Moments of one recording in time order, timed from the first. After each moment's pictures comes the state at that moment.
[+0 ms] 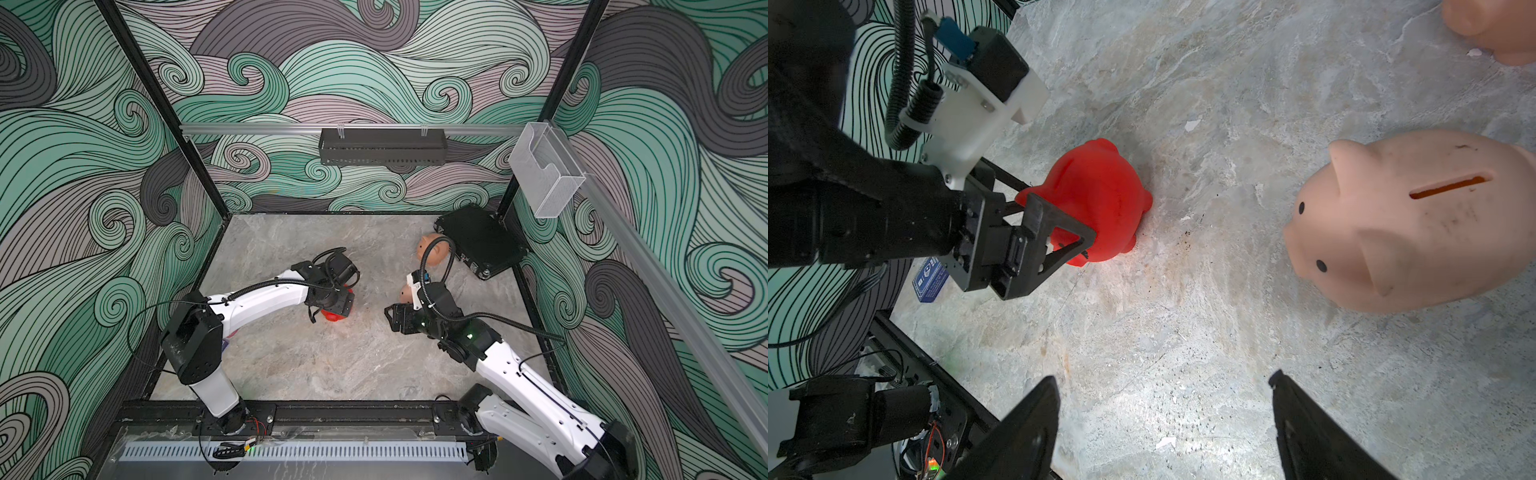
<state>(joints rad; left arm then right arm) -0.76 1.73 1.30 -0.88 -0.23 -0.46 0.67 0.88 0.71 -0.52 -0.08 0.52</state>
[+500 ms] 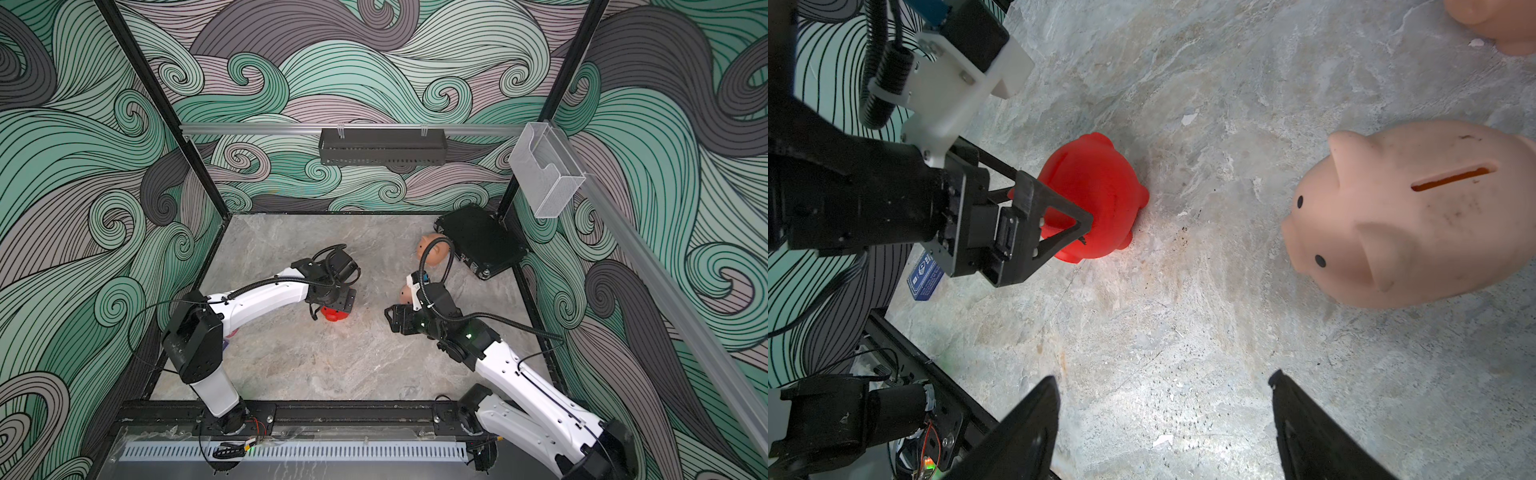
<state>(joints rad) -0.76 1.74 1.33 -0.88 -0.23 -0.50 0.67 0.89 0.70 -0.52 -0.08 0.52</state>
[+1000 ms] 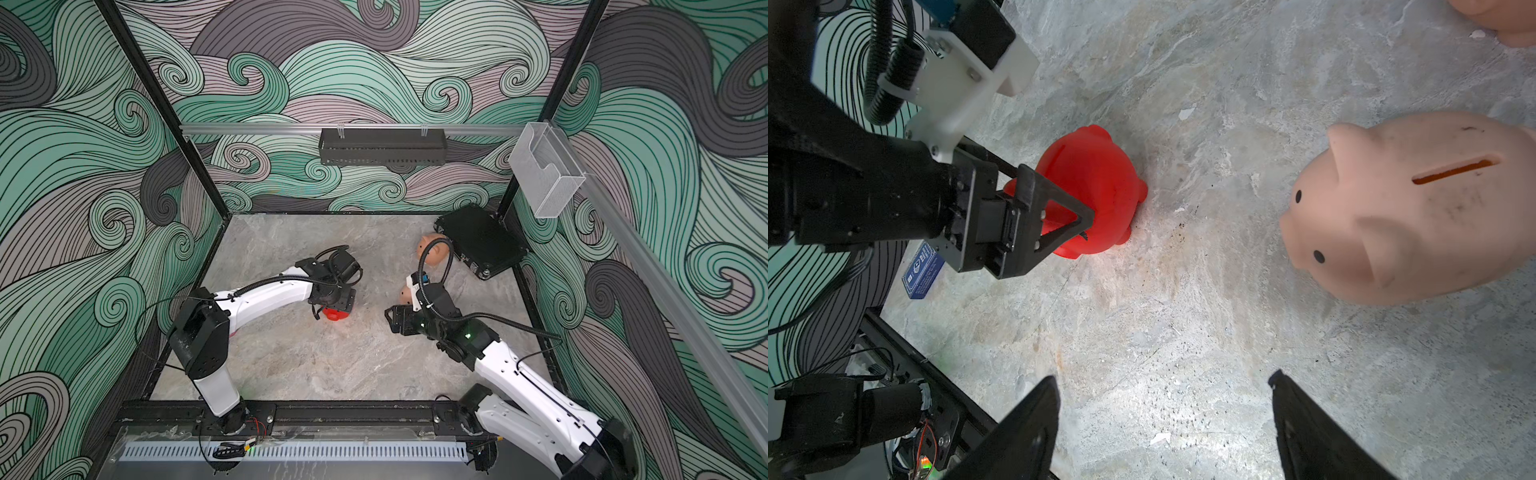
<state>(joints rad) -0.76 1.77 1.35 -0.89 -0.23 -0.52 0.67 0.89 0.69 -0.52 -0.08 0.52</state>
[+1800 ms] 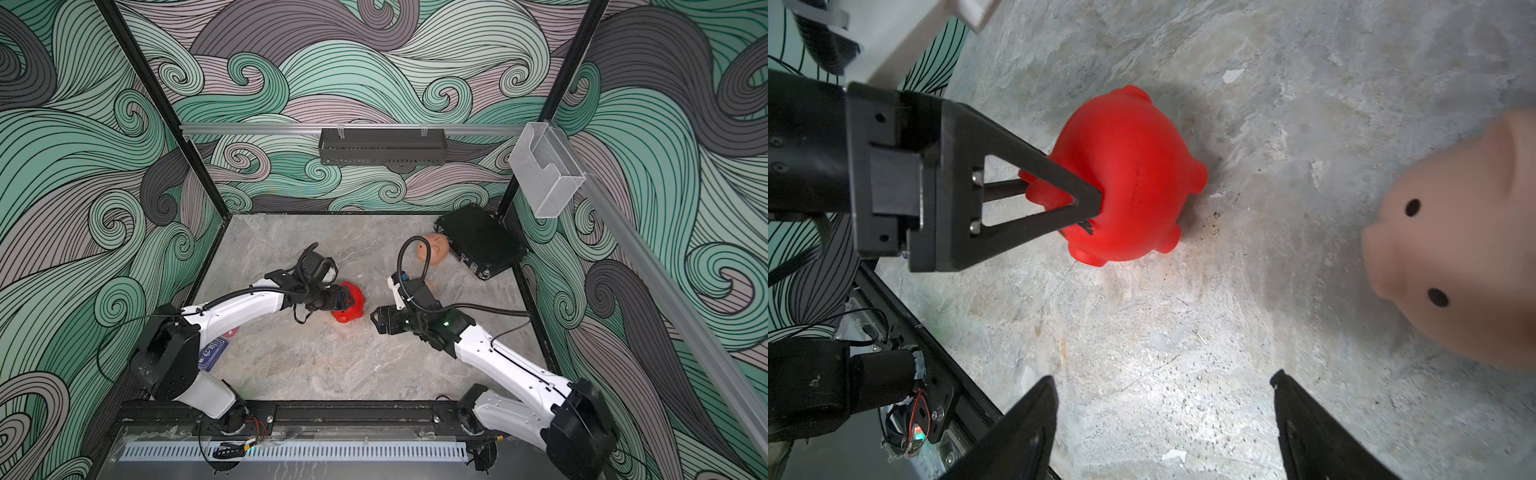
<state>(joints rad) -0.60 1.55 1.01 -0.47 0.23 -0.58 0.73 1.11 0.73 -0.39 -0.14 0.48</state>
